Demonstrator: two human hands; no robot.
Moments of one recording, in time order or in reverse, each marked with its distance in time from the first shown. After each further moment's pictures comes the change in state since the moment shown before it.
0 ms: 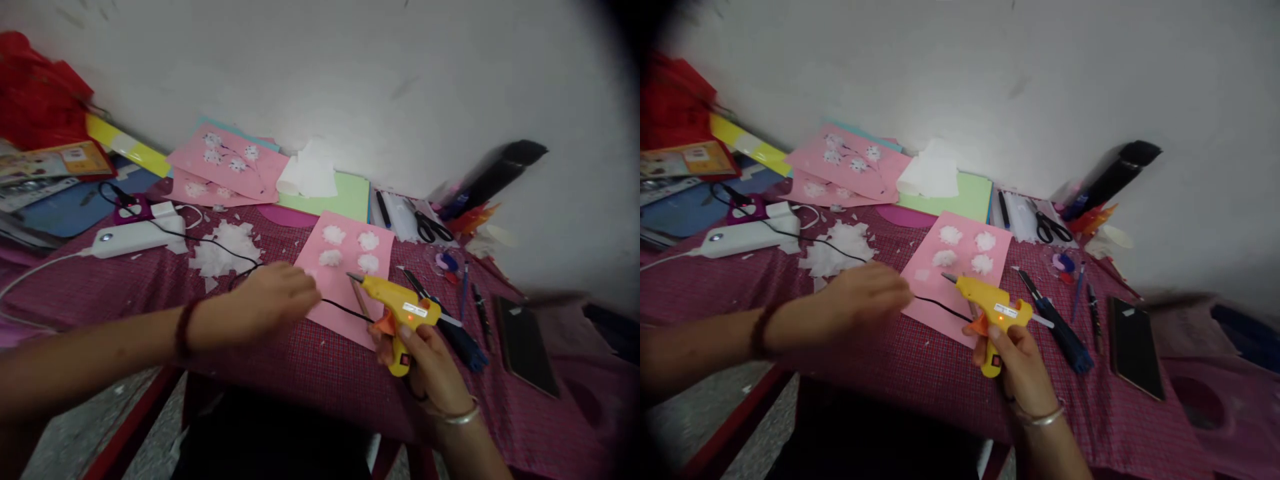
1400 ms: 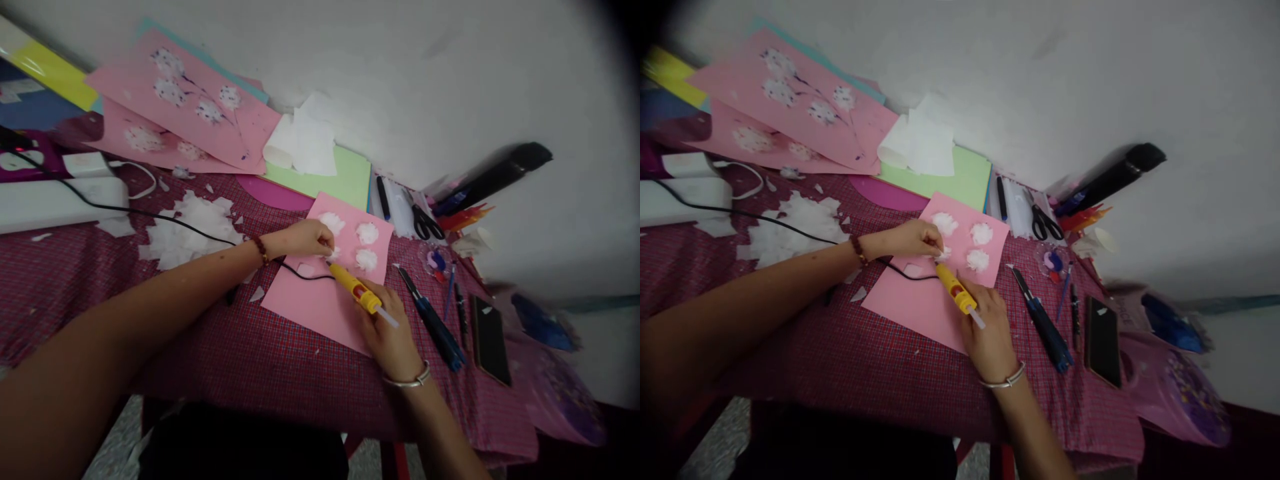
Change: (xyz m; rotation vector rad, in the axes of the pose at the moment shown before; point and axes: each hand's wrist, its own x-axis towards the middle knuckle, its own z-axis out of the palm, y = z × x) left_hand 0.082 -0.112 0.127 -0.794 -0.083 -0.389; right_hand 0.058 0.014 0.006 -1.258 0.019 -0.582
